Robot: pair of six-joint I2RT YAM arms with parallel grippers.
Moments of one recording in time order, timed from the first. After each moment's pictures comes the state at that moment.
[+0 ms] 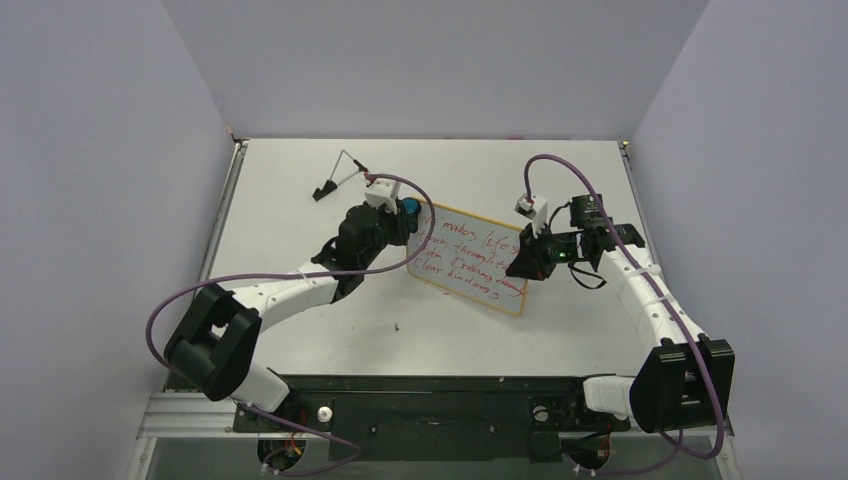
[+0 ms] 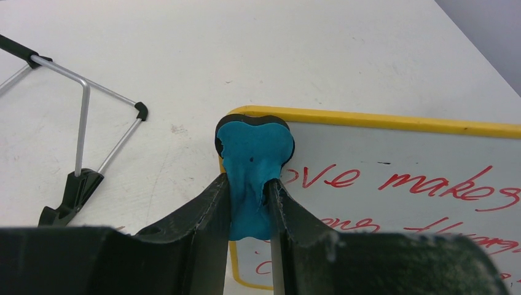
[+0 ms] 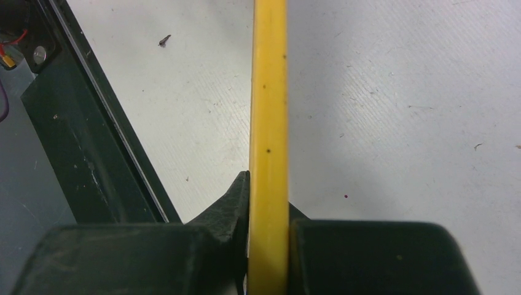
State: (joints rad) left arm -0.64 1.49 0.82 0.45 -0.16 -0.28; right arm 0.11 1.27 1.00 -0.80 -0.83 -0.49
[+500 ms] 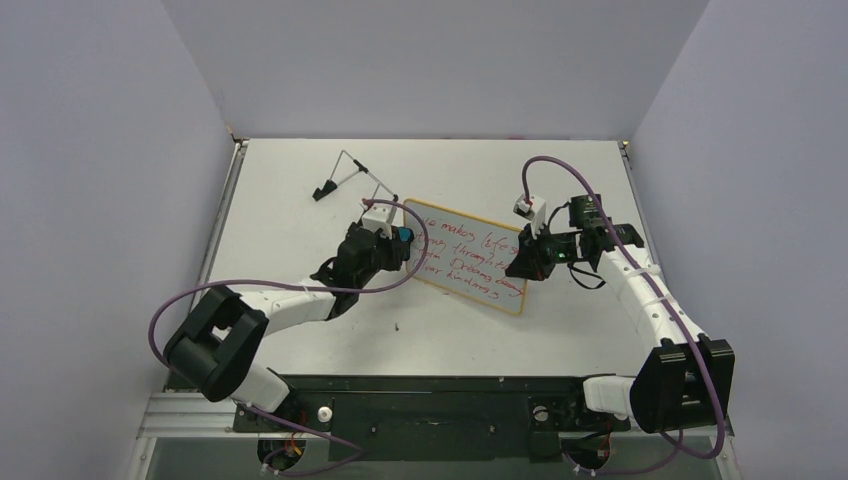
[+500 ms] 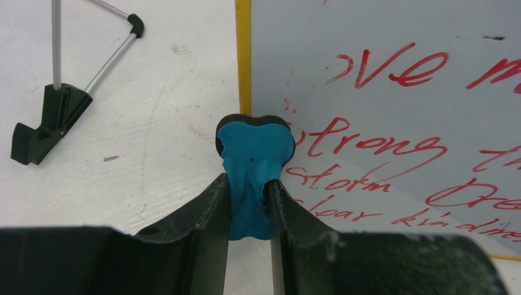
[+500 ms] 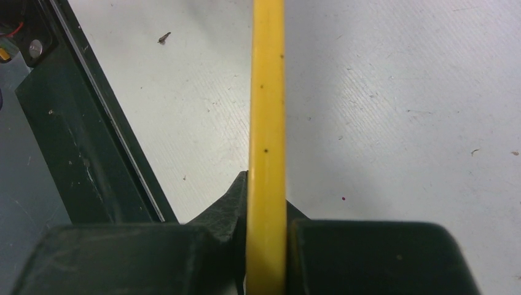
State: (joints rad) left arm -0.65 1.49 0.64 0.51 -0.16 -0.31; right arm 0.12 1.27 1.00 -0.80 -0.83 -0.51
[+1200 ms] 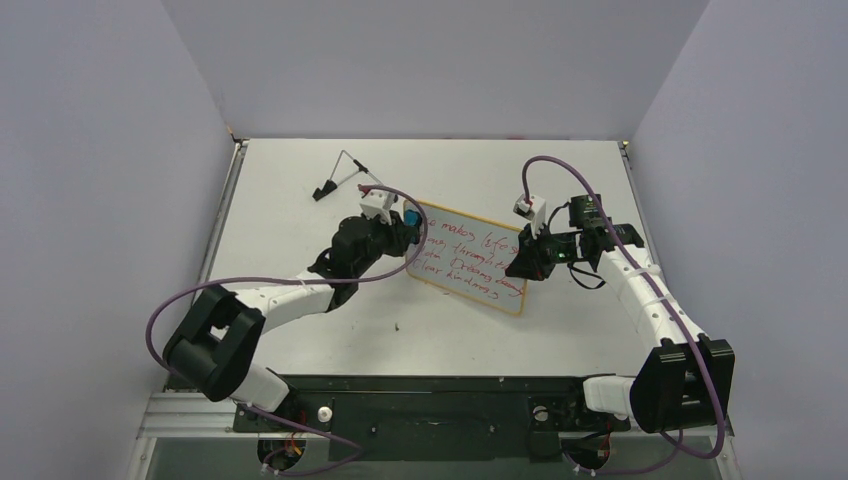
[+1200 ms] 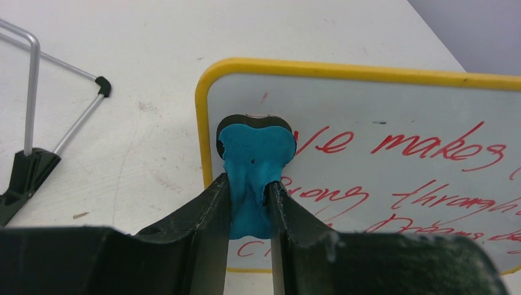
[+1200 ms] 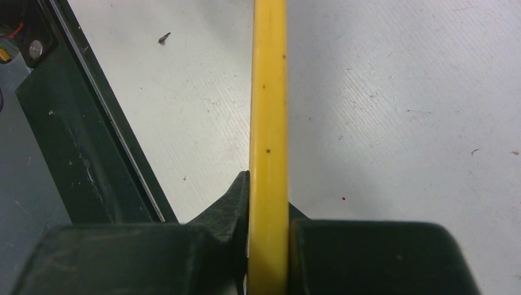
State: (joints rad) left arm -0.61 1.49 0.73 0.55 -0.04 -0.34; right arm 0.12 1.27 1.00 -0.80 -0.83 -0.51
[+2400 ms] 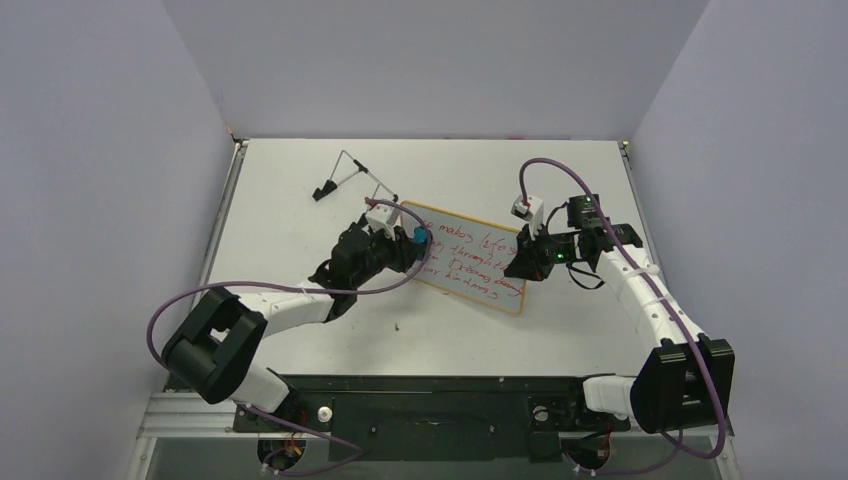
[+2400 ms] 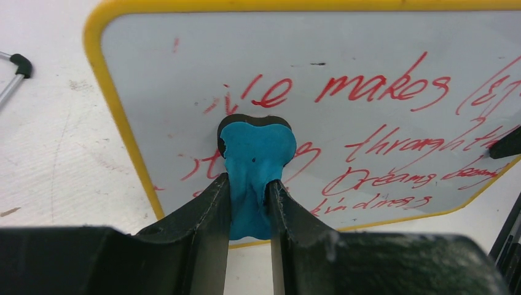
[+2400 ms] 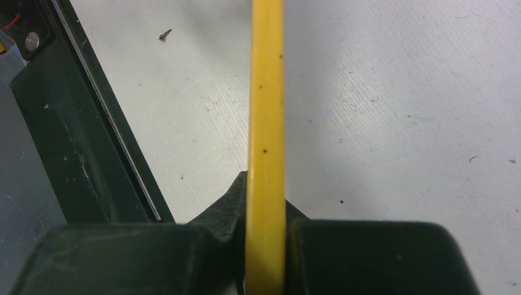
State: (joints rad) left arm -0.66 1.47 0.62 0.65 0.08 -0.36; right arm 0.13 1.27 1.00 -0.80 -0.83 -0.54
